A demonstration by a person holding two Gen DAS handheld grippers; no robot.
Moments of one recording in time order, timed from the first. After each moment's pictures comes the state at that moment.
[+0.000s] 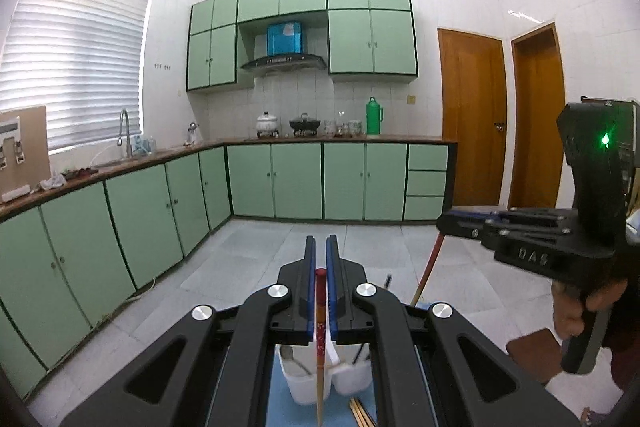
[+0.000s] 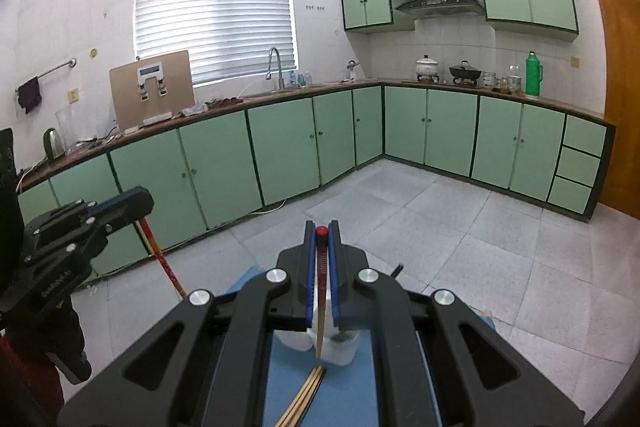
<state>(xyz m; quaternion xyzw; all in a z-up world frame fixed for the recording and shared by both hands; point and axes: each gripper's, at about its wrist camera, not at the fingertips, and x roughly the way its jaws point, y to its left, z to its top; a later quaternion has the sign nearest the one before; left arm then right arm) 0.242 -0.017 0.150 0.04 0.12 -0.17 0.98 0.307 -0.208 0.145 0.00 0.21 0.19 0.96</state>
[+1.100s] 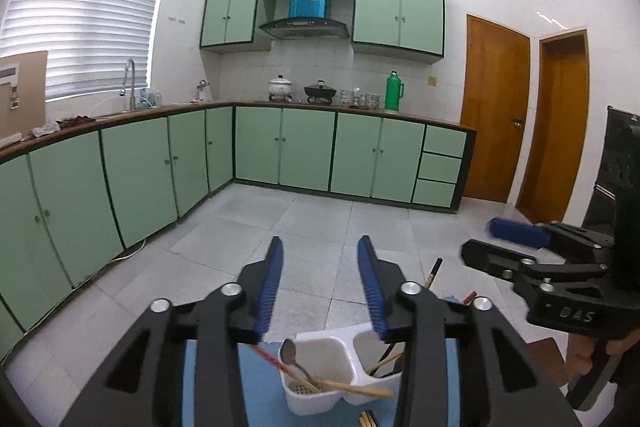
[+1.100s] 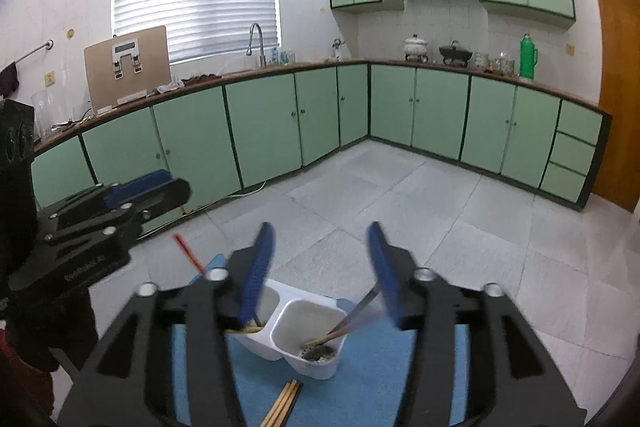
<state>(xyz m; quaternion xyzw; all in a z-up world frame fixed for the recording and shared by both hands) 0.323 -0.010 0.077 -0.01 0.18 -0.15 0.97 0.362 -0.188 0.080 -0.02 0.23 0.16 0.96</state>
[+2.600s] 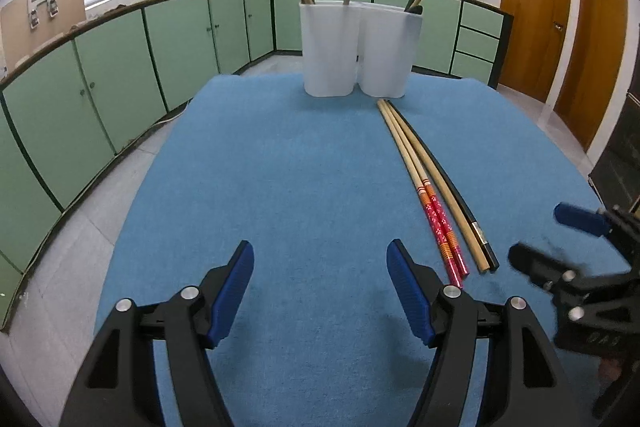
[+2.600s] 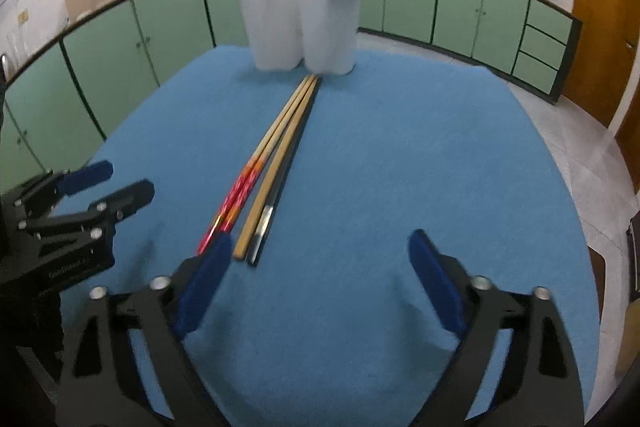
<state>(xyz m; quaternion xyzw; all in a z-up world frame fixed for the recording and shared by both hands) 0.125 -0.003 -0.140 0.02 0.38 -0.07 0.92 0.147 -0.168 -0.150 -0.03 0.41 0.10 0.91</state>
